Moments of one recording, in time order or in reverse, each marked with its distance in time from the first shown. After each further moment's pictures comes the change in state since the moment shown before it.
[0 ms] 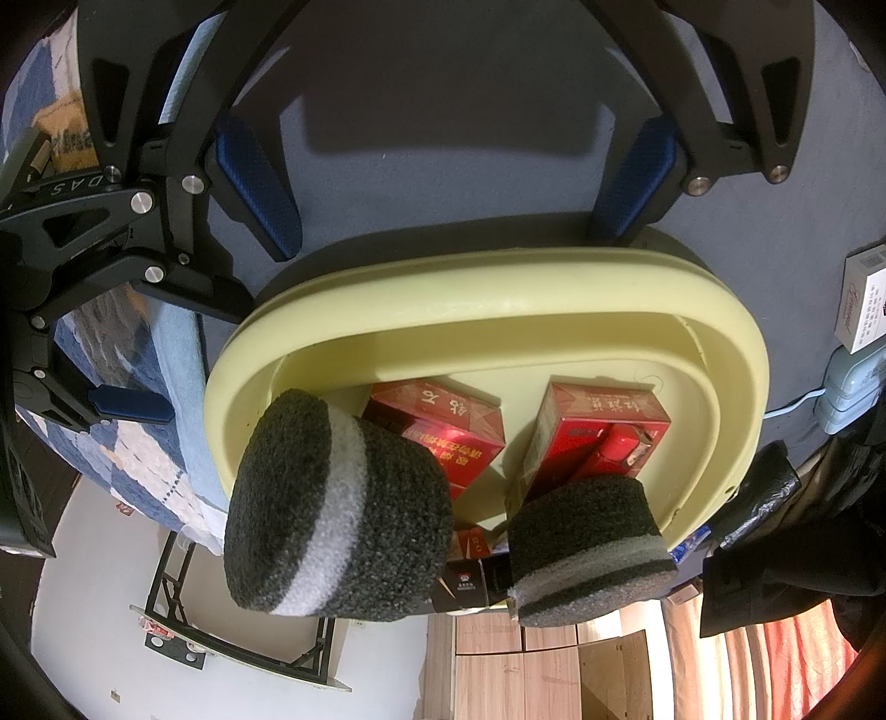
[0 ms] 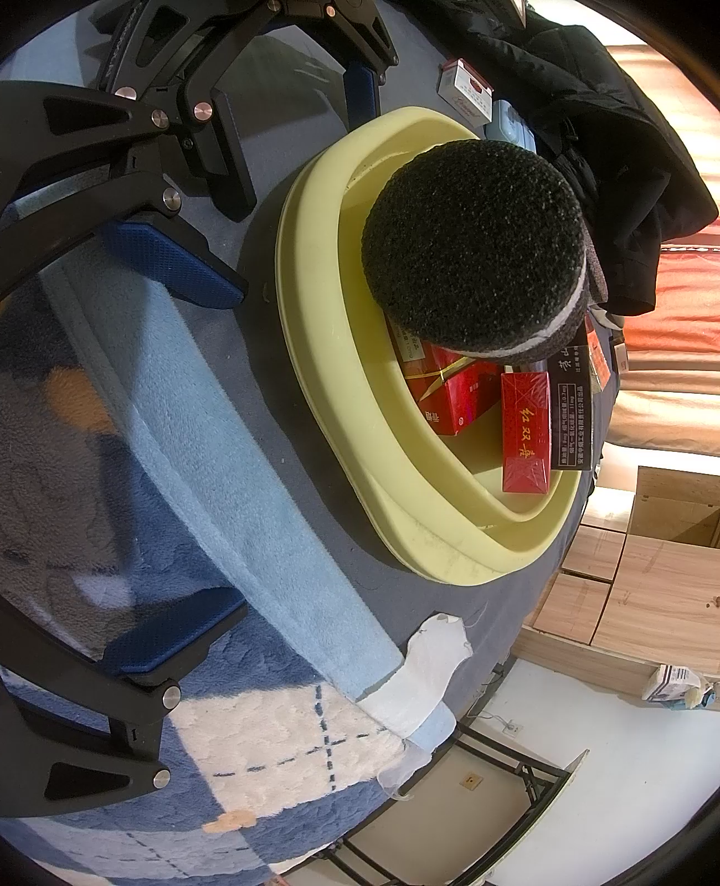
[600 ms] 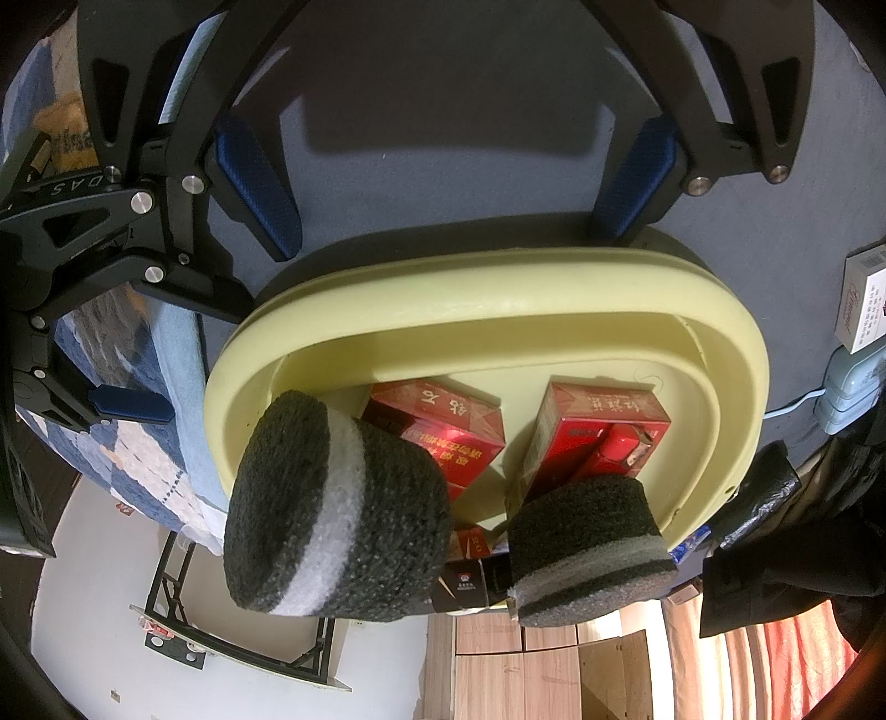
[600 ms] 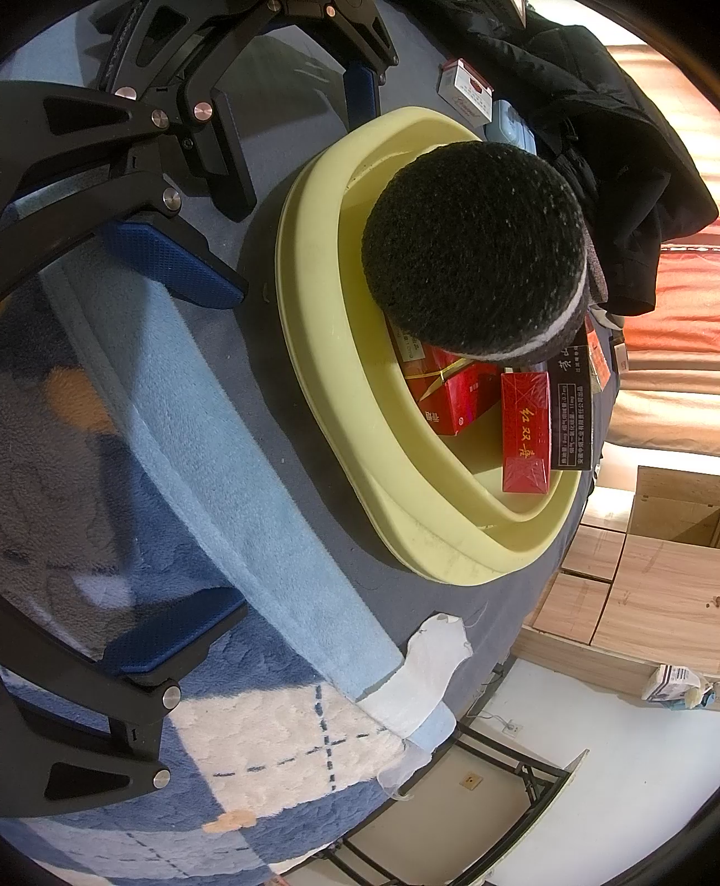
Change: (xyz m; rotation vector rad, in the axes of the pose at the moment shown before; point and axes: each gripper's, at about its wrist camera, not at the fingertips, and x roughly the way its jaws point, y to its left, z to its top) left arm 0.001 0.001 -0.001 0.000 0.000 0.000; right arm -0.001 0.000 0.000 0.000 0.000 0.000
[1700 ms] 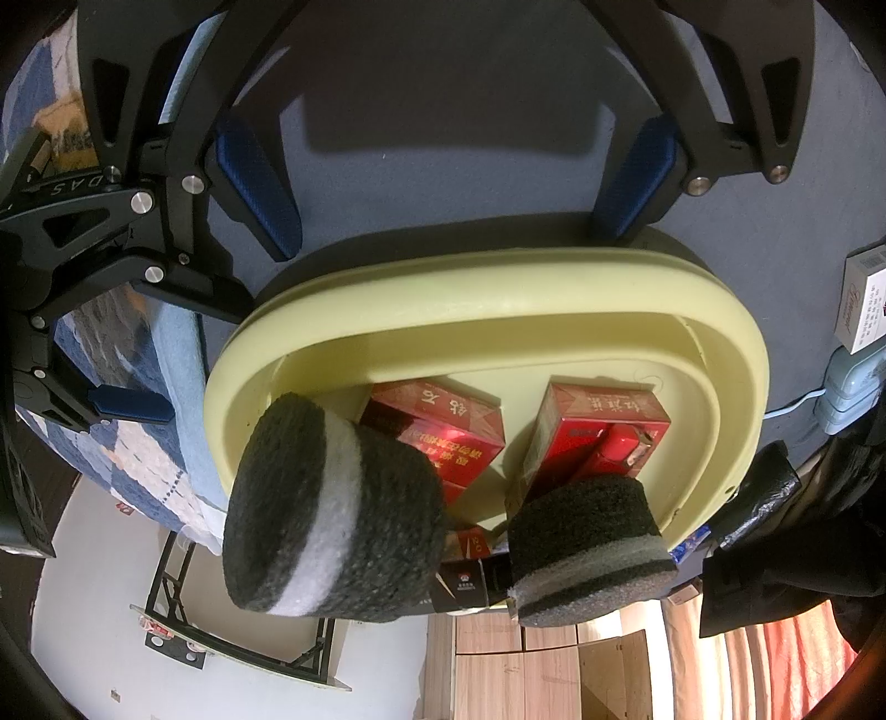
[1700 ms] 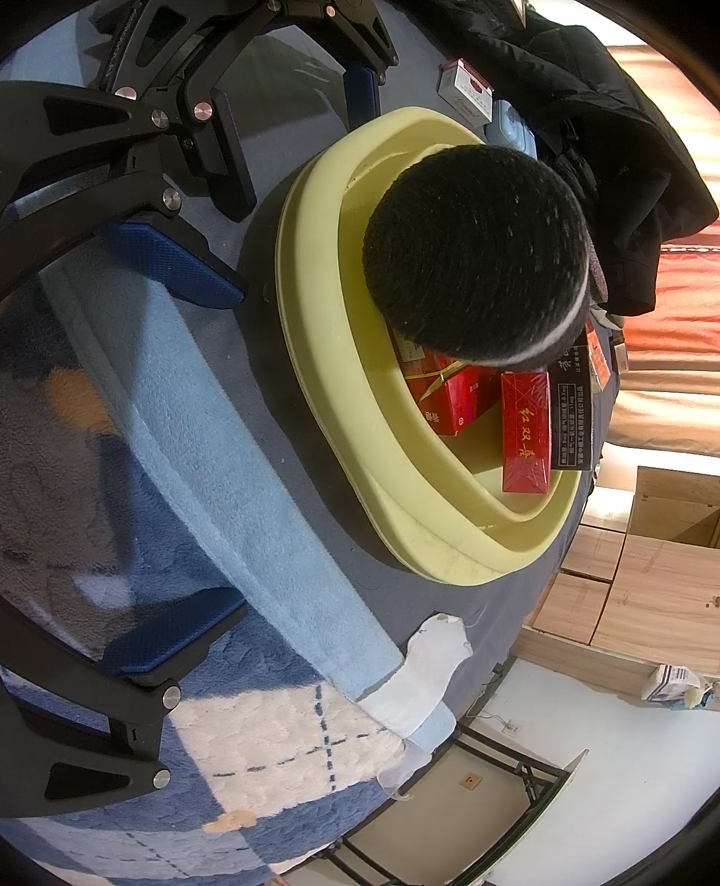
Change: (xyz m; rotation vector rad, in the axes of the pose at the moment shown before) left arm 0.003 -0.004 0.004 -0.001 -0.002 0.001; right arm -0.001 0.001 -0.001 -0.001 -0.002 -0.001
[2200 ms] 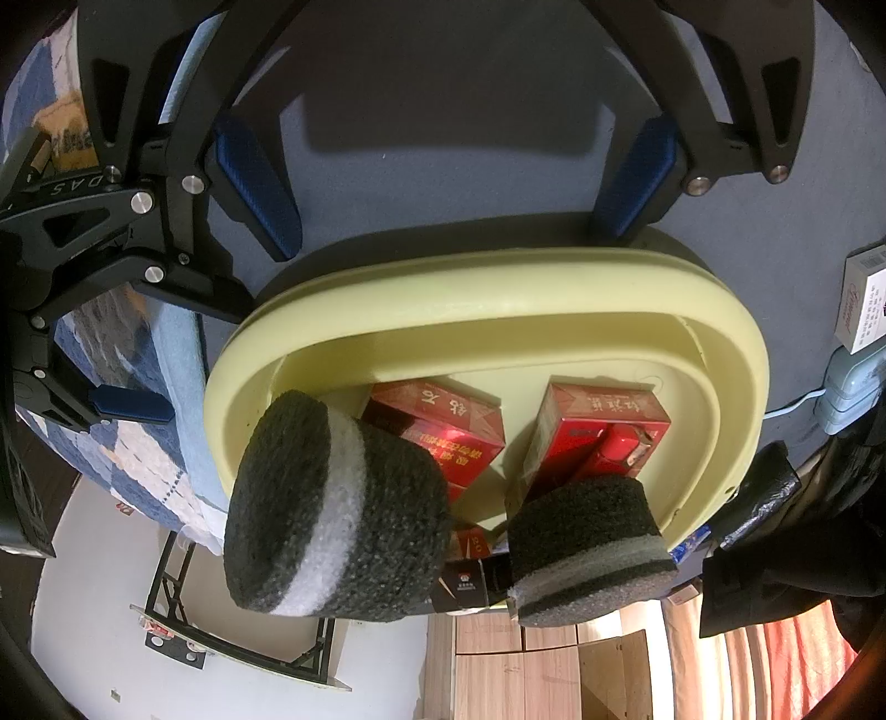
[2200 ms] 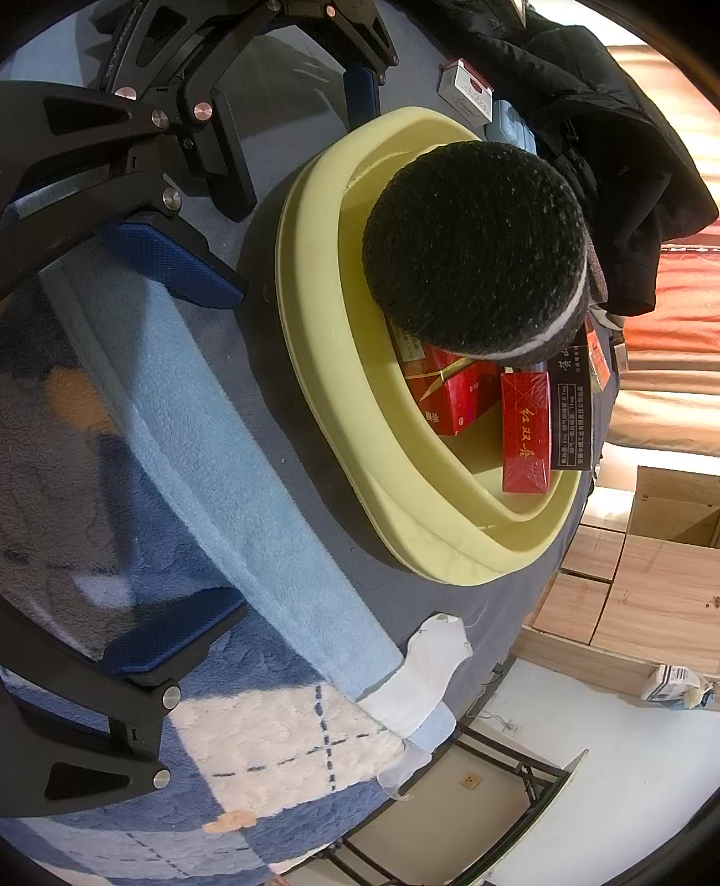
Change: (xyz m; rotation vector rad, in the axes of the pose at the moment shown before) left arm 0.001 0.000 0.000 0.000 0.000 0.001; right arm 0.001 -0.001 0.000 0.000 0.002 0.001
